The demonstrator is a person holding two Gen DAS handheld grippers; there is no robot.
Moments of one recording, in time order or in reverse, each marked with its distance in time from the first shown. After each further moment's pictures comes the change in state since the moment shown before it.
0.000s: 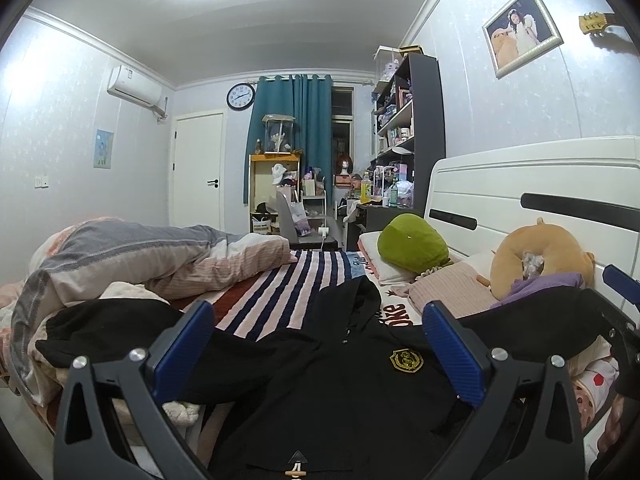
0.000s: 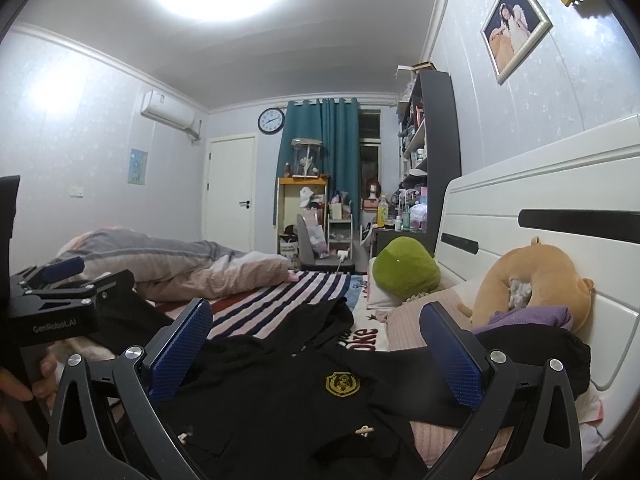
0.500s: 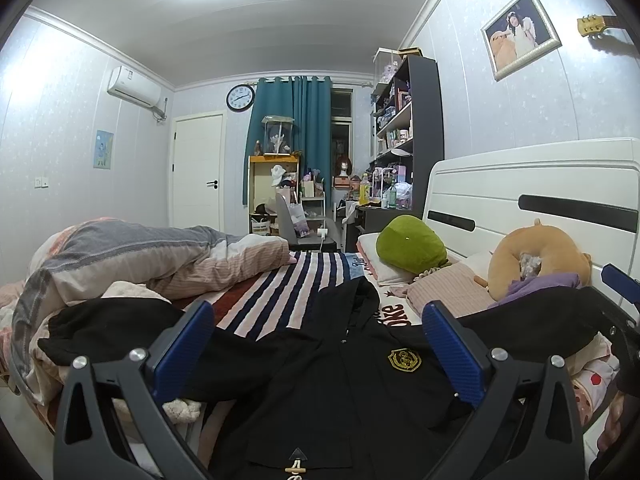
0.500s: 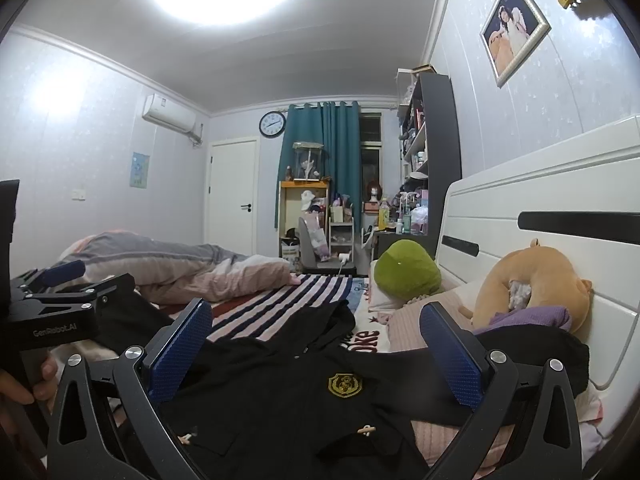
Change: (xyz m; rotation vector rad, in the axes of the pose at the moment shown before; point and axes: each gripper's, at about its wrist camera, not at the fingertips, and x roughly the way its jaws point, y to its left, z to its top) left arm -0.006 -0.001 -0.001 -0.002 0.000 0.002; right arm -0.006 0.004 0.000 0.003 -0.002 0.008
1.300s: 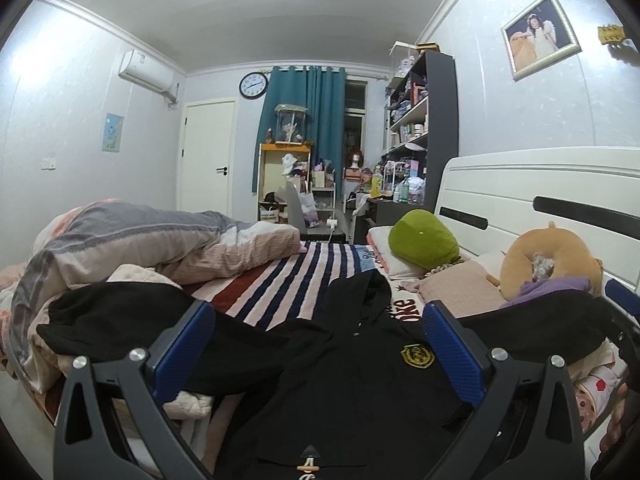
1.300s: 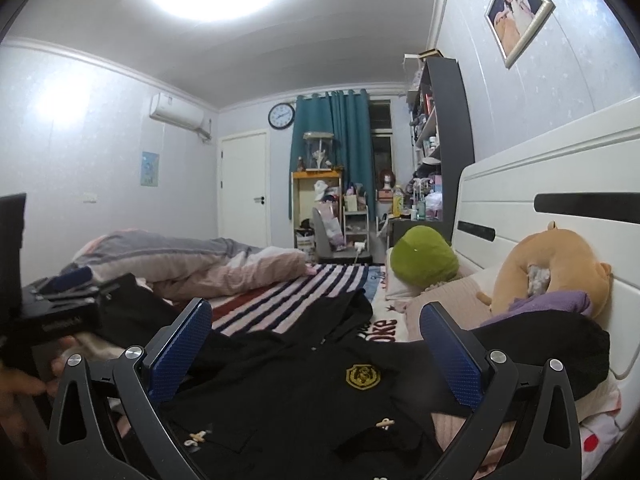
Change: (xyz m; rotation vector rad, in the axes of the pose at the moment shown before) left arm 0.019 0.028 -0.002 -0.051 0.042 0.025; right arm 0.015 0.003 -0.008 0.029 0.050 0.043
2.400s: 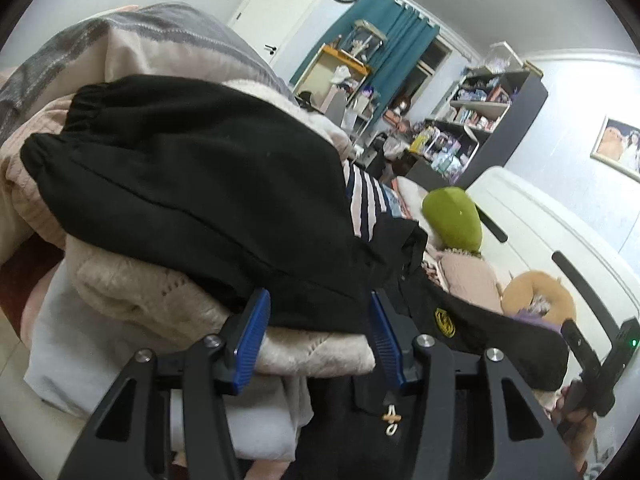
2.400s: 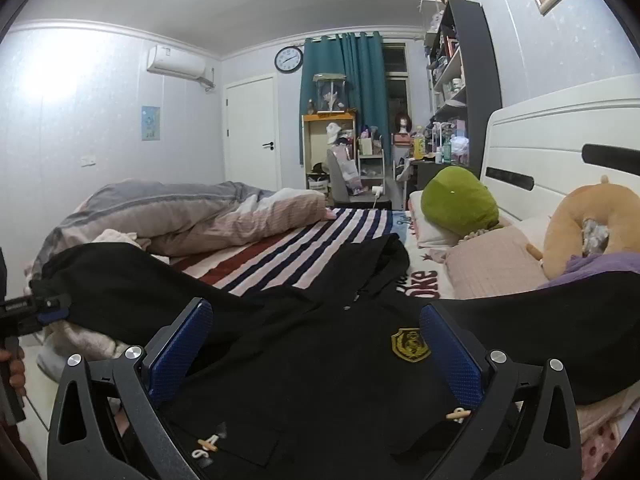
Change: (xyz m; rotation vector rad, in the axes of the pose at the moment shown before) left arm 0.096 0.266 -0.115 -0.472 0.329 -0.120; right arm 0.138 0.050 -0.035 0.029 0.203 0.065
